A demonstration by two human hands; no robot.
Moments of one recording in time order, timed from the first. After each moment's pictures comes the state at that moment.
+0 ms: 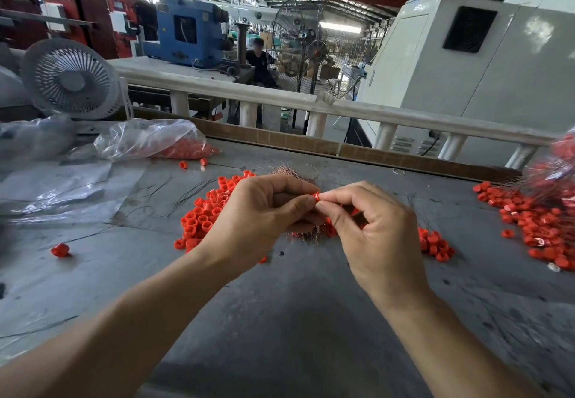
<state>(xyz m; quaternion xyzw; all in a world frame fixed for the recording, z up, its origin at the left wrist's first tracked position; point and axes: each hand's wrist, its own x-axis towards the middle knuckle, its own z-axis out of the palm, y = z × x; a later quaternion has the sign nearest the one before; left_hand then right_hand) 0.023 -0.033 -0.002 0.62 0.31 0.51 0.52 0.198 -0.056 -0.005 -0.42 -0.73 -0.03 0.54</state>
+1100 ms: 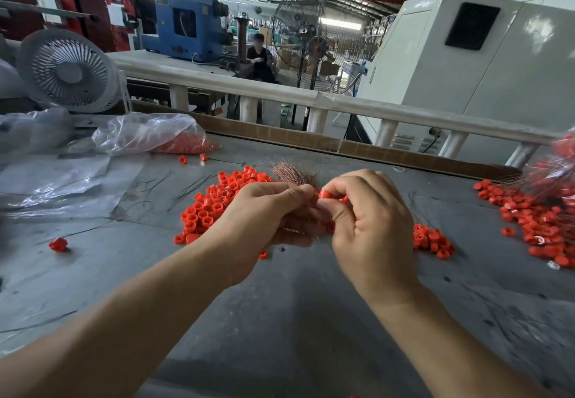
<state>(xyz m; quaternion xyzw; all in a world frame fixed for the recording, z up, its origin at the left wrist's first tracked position) 0.025 -0.038 0.002 0.53 0.35 0.45 0.63 0.191 -0.051 -0.008 -0.43 -0.72 -0.17 0.51</state>
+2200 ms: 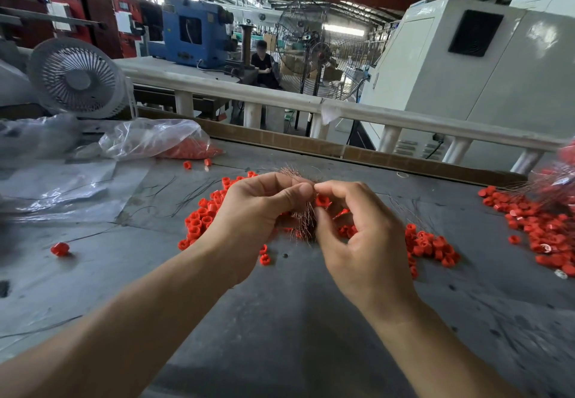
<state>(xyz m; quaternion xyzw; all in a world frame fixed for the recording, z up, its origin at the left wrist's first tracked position) 0.023 -0.035 0.004 0.49 0.32 0.56 0.59 0.182 -0.057 -0.014 -0.40 -0.73 -0.03 0.55</state>
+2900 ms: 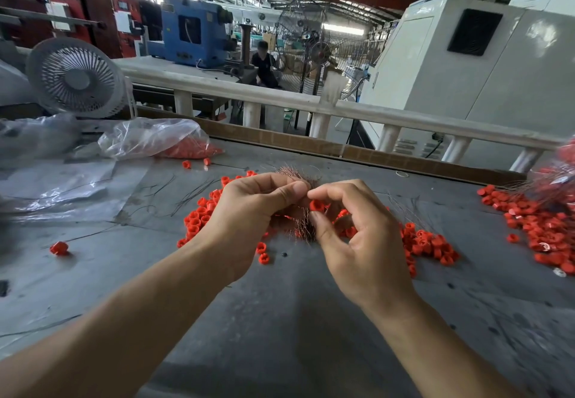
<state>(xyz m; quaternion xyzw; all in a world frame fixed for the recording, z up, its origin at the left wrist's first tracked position) 0.021 -0.033 0.004 0.48 0.34 0.55 0.59 0.184 -0.059 -0.010 -0.39 -0.75 0.02 0.53</state>
